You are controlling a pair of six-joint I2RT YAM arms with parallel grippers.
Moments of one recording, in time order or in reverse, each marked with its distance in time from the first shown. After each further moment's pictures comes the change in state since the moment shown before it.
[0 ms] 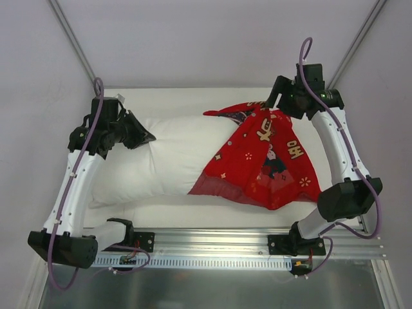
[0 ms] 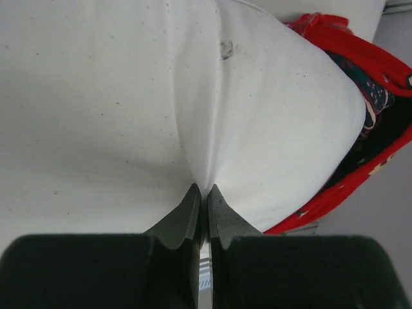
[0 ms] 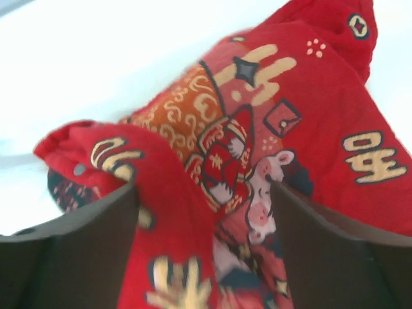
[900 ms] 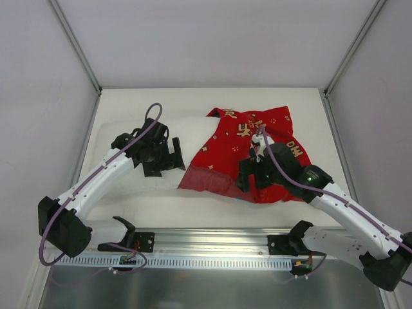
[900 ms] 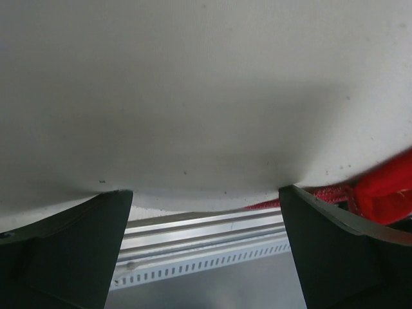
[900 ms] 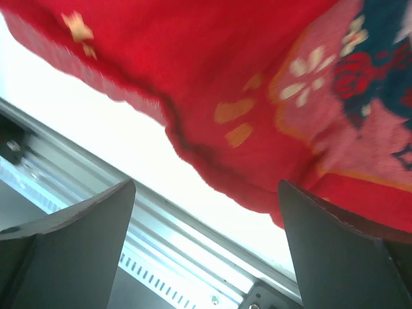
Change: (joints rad) left arm -0.367 0.120 -0.220 -0.029 -0.200 0.029; right arm 0.571 -0.661 -0.824 0.150 0.008 -0.055
